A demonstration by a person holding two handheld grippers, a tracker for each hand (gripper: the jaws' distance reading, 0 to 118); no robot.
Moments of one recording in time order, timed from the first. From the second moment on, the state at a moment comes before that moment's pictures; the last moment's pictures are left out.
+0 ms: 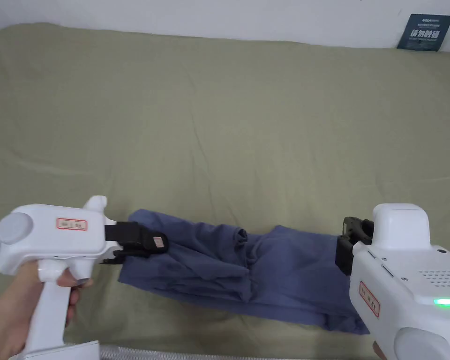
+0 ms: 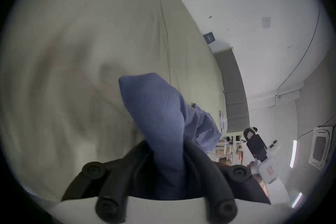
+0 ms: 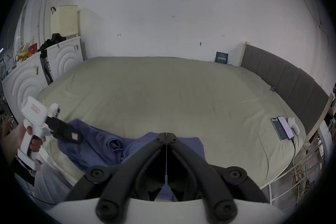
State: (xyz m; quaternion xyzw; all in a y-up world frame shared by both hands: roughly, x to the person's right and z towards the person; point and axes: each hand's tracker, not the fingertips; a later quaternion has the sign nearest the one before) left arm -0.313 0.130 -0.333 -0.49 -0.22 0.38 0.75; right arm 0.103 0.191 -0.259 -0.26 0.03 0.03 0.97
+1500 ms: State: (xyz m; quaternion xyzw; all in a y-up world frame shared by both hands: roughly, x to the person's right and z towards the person) left arm -0.188 0.166 -0.349 -0.49 -0.24 0.24 0.81; right arm 0.121 0.160 -0.274 -0.30 0.01 0.02 0.95
